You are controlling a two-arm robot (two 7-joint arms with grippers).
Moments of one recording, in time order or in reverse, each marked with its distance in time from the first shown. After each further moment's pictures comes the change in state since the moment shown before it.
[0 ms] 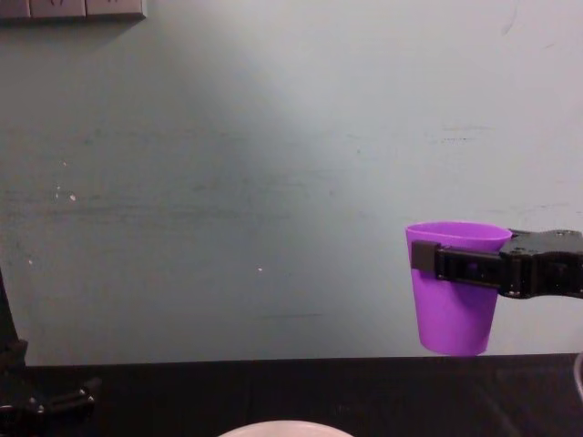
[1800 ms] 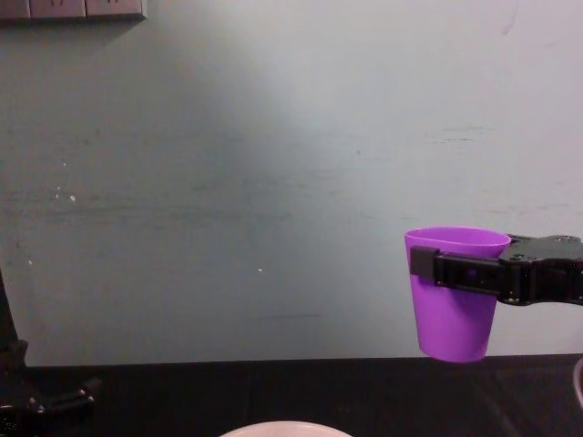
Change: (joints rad) left arm 0.000 0.000 0.000 0.000 0.000 0.000 0.000; right arm -0.004 -0.003 -0.002 0.007 -0.007 -0.009 0.006
